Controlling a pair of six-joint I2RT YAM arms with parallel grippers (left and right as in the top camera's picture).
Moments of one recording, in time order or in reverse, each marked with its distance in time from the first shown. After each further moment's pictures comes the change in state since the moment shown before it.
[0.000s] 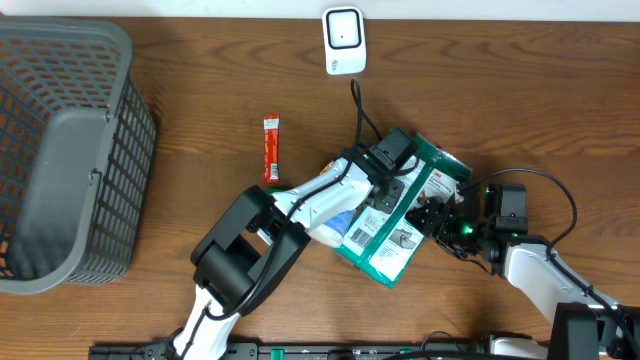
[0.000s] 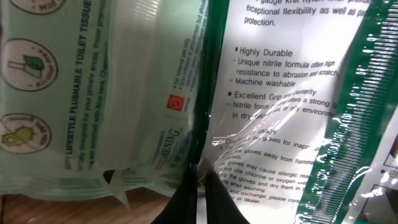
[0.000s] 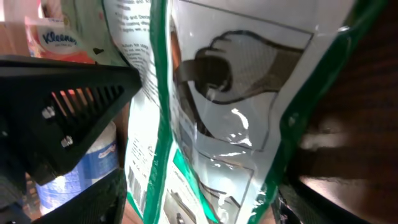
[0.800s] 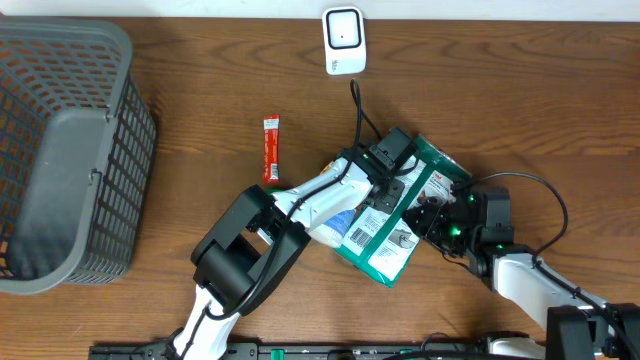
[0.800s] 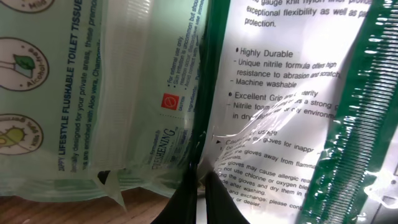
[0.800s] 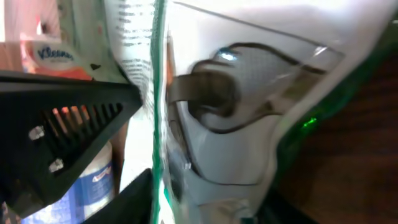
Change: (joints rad) left arm 0.000 0.001 0.000 0.002 0.009 0.000; right arm 0.106 -0.003 -0.088 0.227 0.116 0.151
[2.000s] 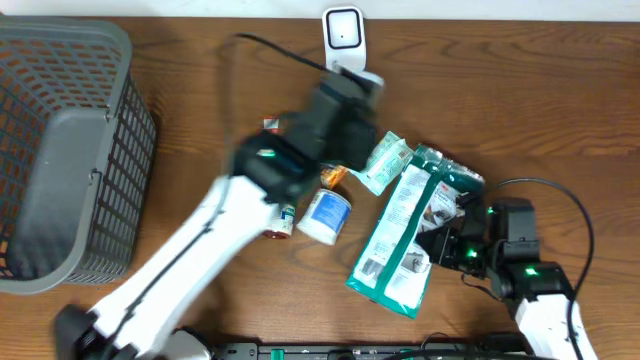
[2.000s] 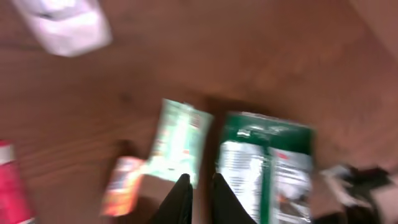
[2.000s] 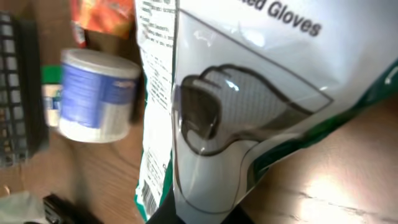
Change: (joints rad) left arm 0.154 -0.605 -0.003 -0.075 0.010 -0.009; right arm 0.000 -0.481 0.145 -0.686 -0.011 -0.274
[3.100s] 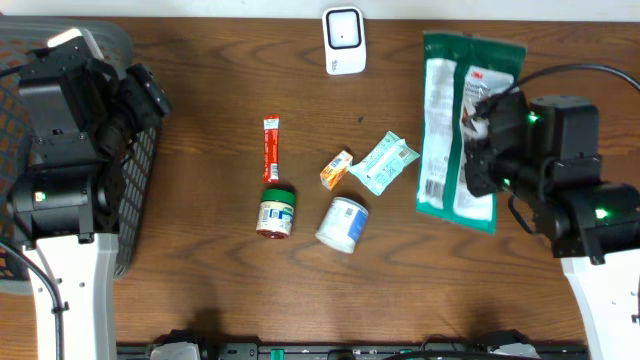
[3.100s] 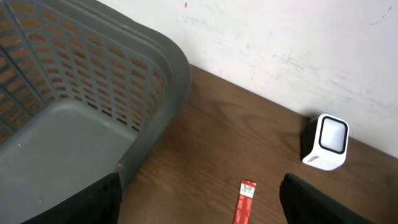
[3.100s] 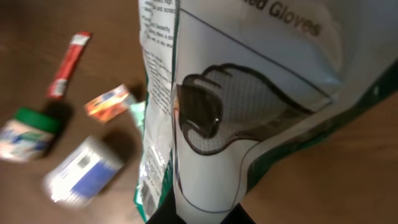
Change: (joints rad) left arm 0.751 -0.294 0.000 -0.136 -0.134 -0.029; right arm 0.113 0.249 0.869 -0.398 0.482 -0.522
